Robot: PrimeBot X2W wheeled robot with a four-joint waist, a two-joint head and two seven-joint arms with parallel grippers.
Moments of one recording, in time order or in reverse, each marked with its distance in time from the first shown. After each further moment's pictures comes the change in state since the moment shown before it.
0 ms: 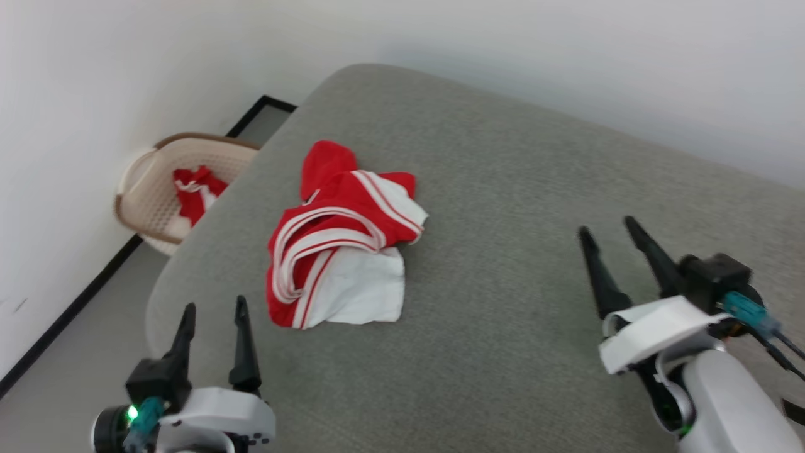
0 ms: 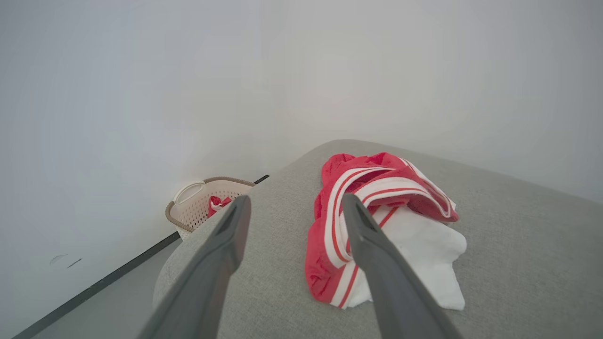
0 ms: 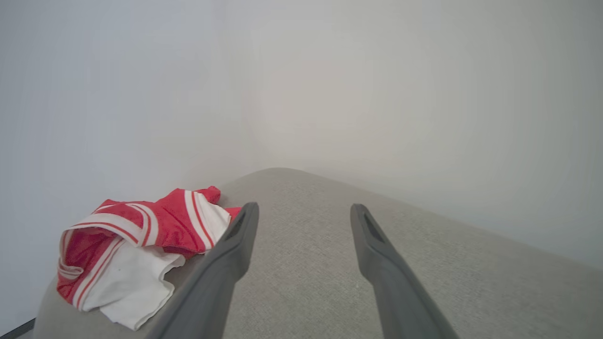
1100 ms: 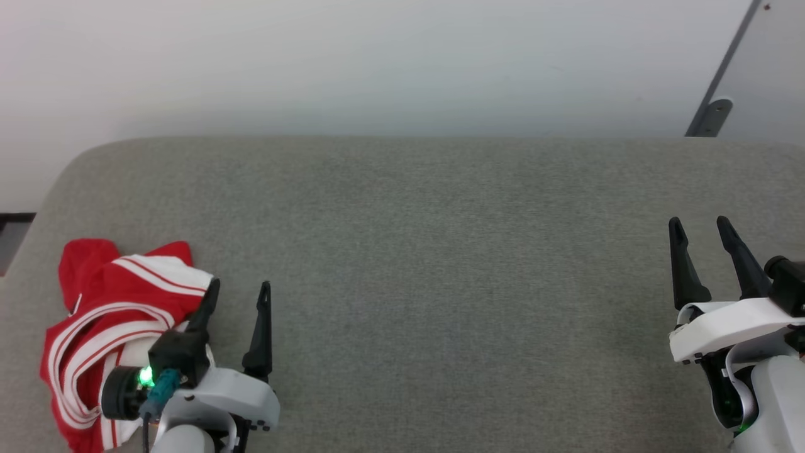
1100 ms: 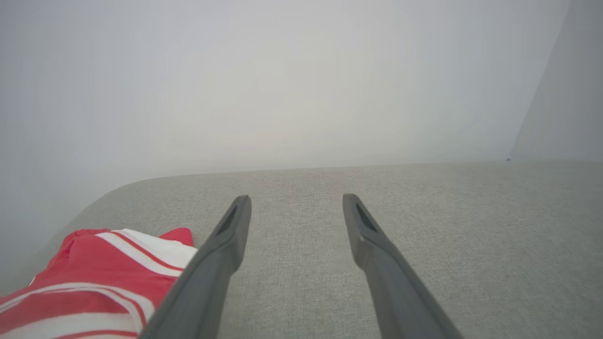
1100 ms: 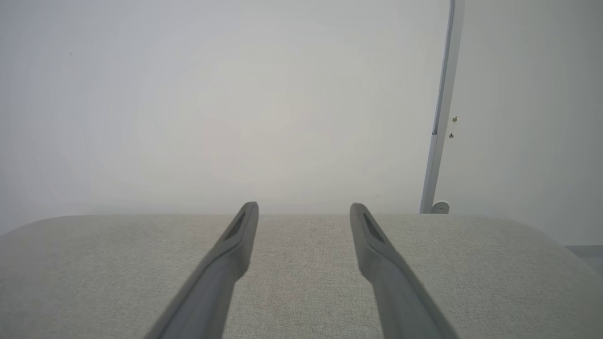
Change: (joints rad) left arm -0.069 0.068 -0.061 0.068 0.045 -0.091 0.001; right arm 0.024 -0.008 -0.221 0.021 -0.042 0.000 0.002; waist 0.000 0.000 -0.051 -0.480
